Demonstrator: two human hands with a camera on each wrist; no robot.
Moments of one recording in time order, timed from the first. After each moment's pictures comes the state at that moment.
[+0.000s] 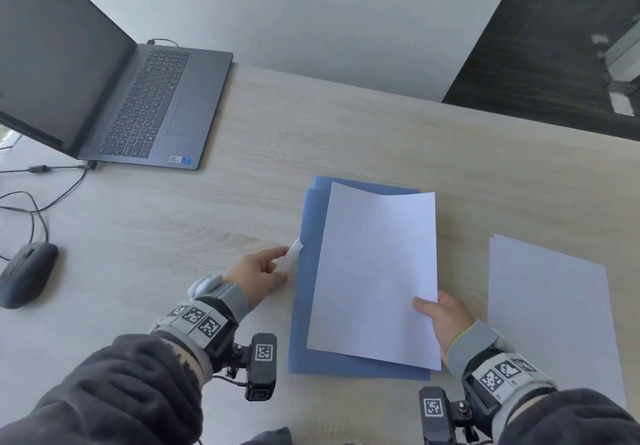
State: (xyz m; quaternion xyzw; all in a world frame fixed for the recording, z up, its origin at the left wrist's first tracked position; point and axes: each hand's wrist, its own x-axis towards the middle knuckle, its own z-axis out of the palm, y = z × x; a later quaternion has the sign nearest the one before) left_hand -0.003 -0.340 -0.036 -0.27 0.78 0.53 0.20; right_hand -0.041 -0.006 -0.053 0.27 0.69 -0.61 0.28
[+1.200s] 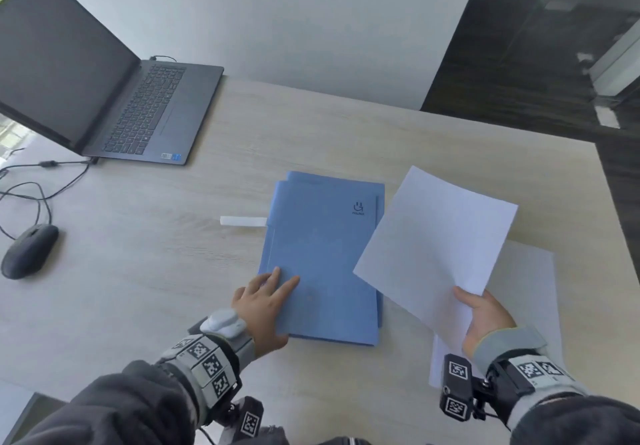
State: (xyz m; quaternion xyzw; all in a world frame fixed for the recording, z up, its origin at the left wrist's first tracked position) left_hand 0.070 -0.237 -0.017 -0.04 0.96 0.09 0.26; right_hand -0.040 0.117 -0.032 0.35 0.64 -0.66 0.17
